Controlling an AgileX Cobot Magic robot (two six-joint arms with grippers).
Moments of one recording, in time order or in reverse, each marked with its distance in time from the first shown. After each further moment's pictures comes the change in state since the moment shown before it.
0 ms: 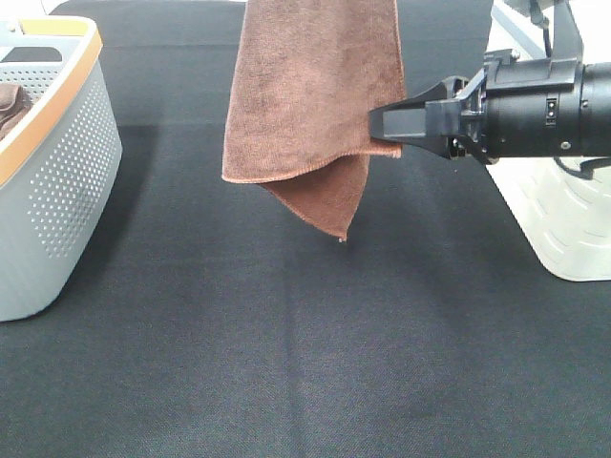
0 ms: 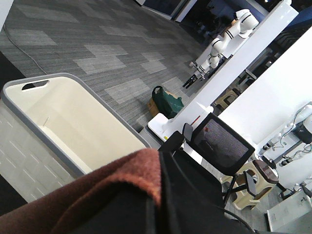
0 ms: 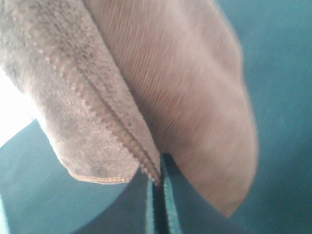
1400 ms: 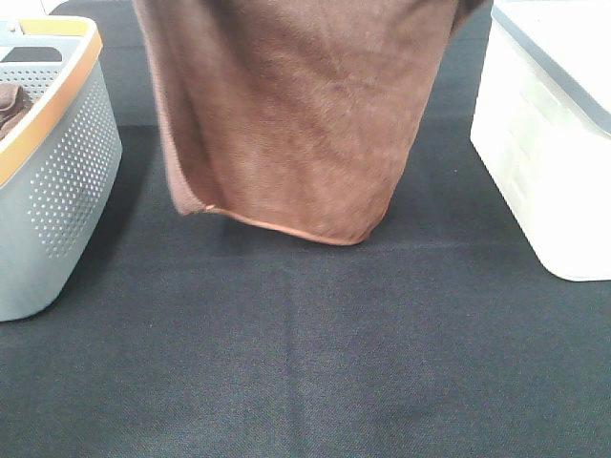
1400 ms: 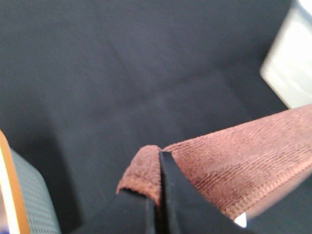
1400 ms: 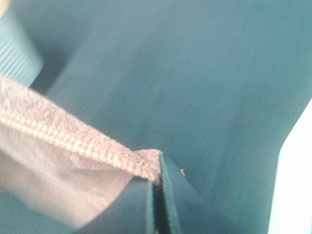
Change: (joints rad) left arm 0.001 0.112 0.000 1.143 0.025 -0.450; right arm 0.000 0.105 -0.681 -1.335 -0.168 1.331
